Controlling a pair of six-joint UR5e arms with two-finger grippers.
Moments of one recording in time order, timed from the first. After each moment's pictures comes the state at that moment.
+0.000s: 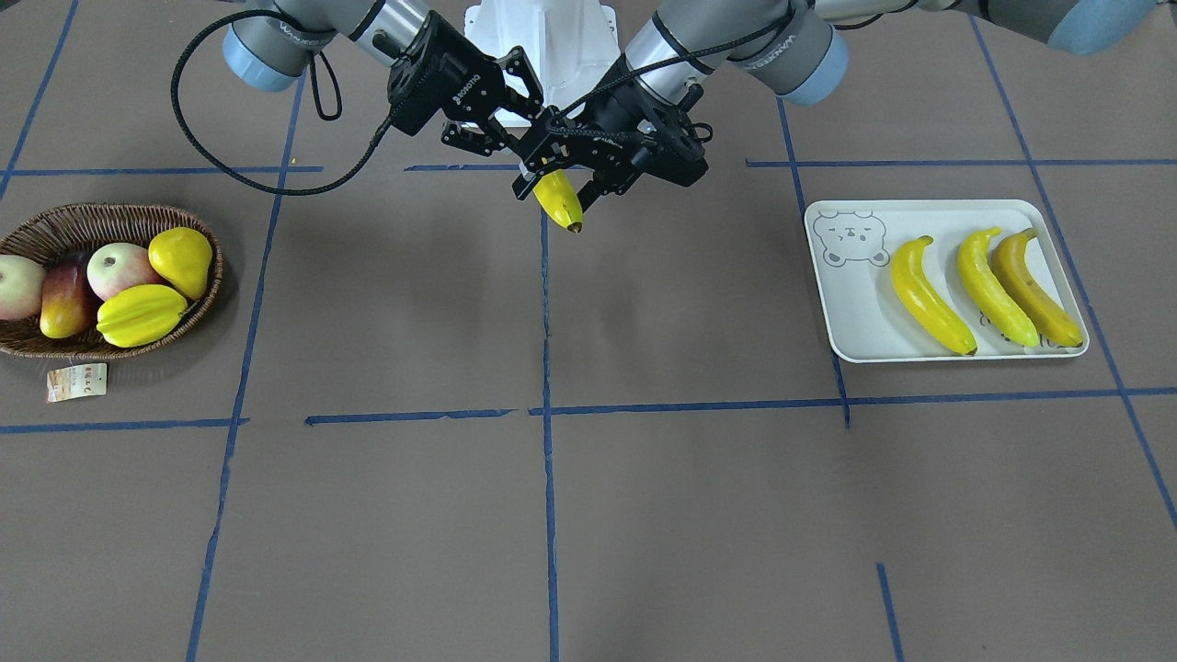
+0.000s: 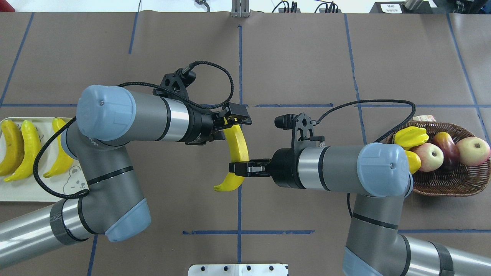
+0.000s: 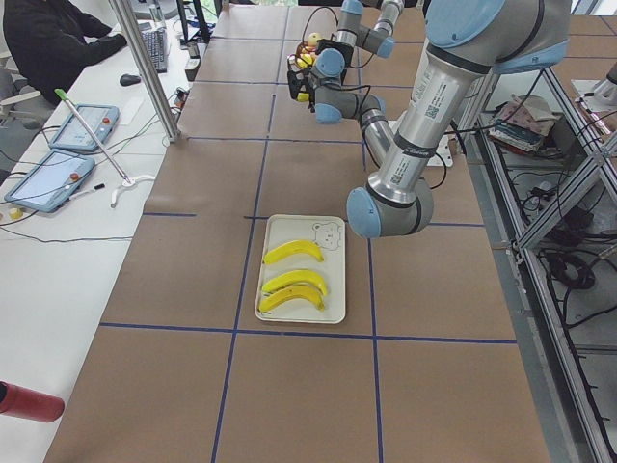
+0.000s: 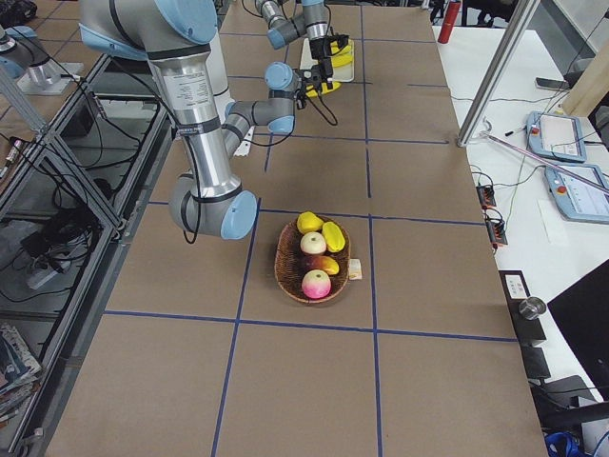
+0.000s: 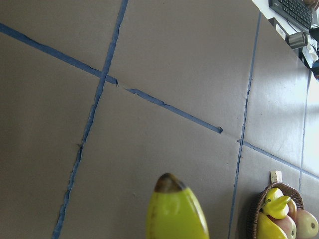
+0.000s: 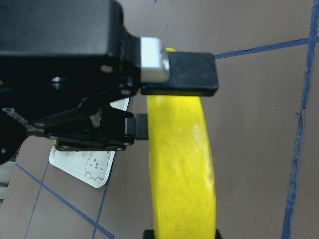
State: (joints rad) left arm -0.53 -2.15 -1.82 -2.21 -1.83 -1.72; right arm 0.38 -1.18 1.92 -0.73 1.74 1.33
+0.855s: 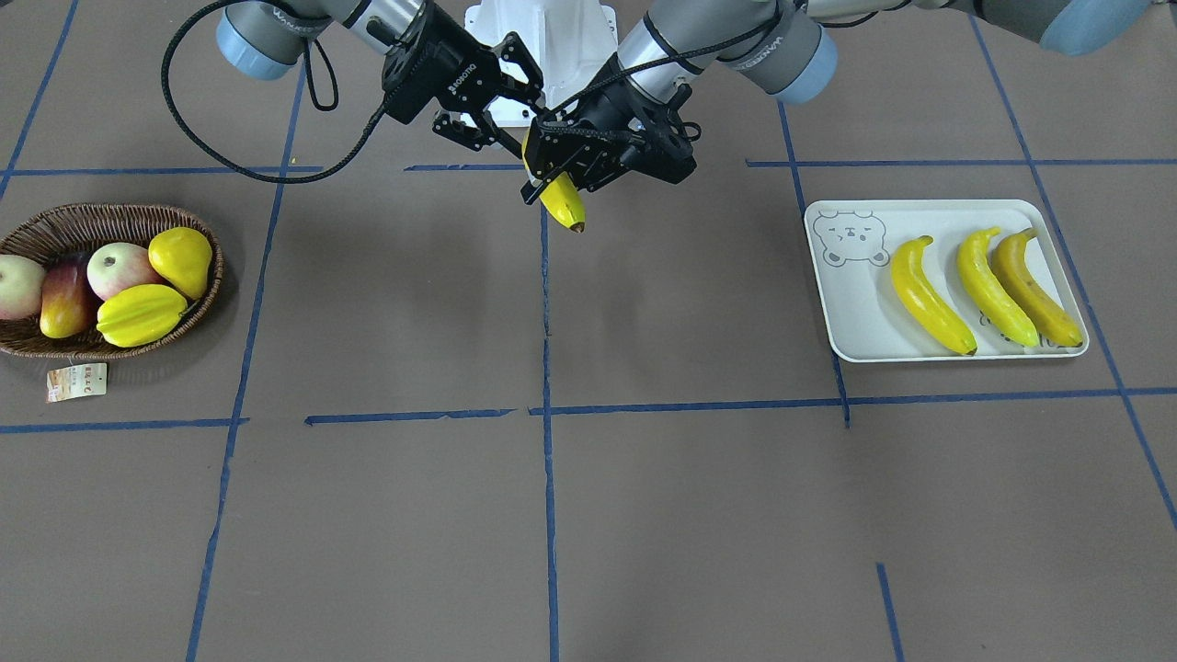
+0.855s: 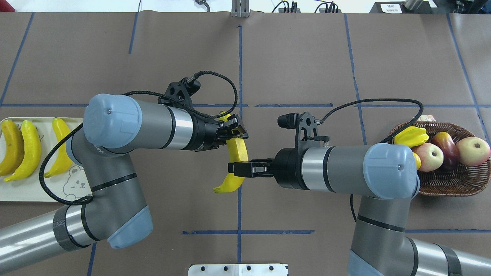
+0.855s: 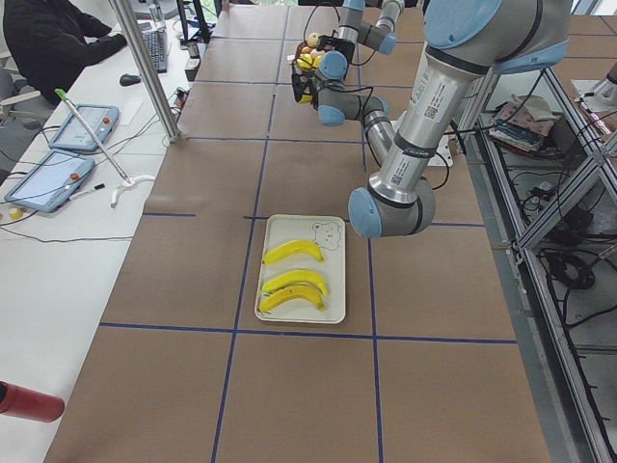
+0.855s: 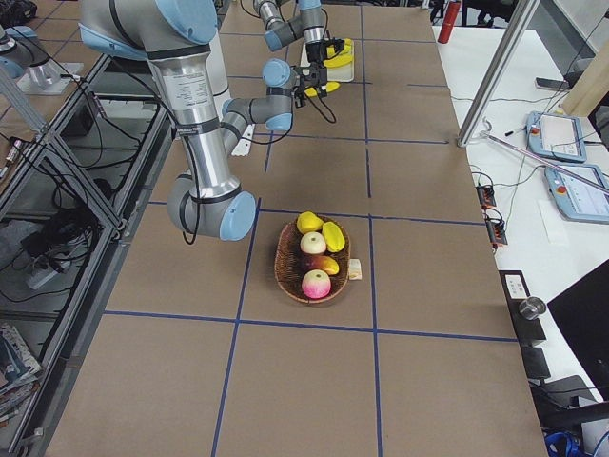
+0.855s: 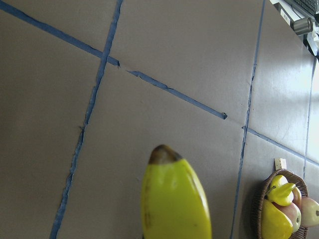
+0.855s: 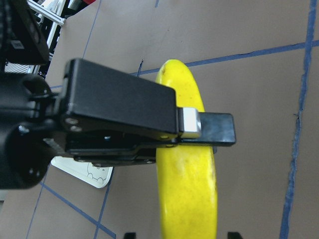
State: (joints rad) left arm -0.50 -2.15 -1.81 -2.21 -1.83 -1.71; right arm 0.38 -1.19 1.97 -0.77 1.74 1.33
